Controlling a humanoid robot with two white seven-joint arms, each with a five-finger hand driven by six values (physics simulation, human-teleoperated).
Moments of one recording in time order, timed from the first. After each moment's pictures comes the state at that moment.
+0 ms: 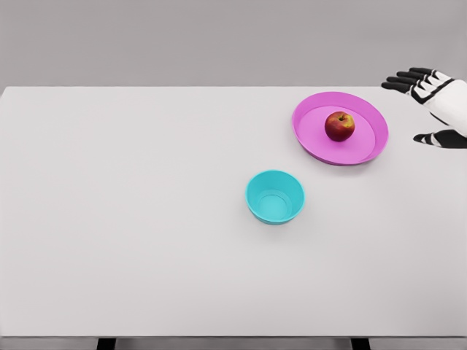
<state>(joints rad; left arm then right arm) 0.00 0.00 -0.01 -0.08 -0.05 0.00 0.06 -0.36 -1.03 0.39 -1.48 0.35 -0.61 -0.04</state>
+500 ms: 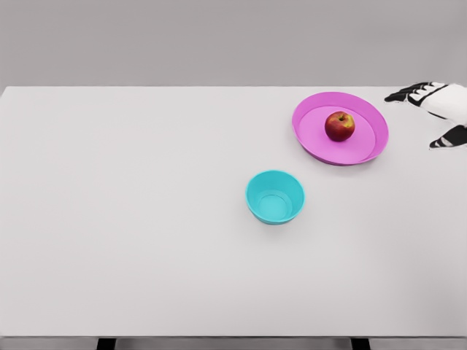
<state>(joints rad) 0.00 0.00 -0.01 -0.08 -0.05 0.00 0.06 -0.56 -0.91 0.37 -1.27 0.36 -0.61 0.48</state>
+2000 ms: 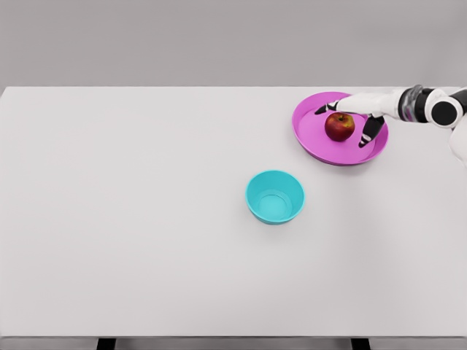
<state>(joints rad) 0.00 0.00 -0.01 -0.08 -0.05 0.00 0.06 -1.06 -0.44 0.82 -0.53 0.48 -0.61 0.57</state>
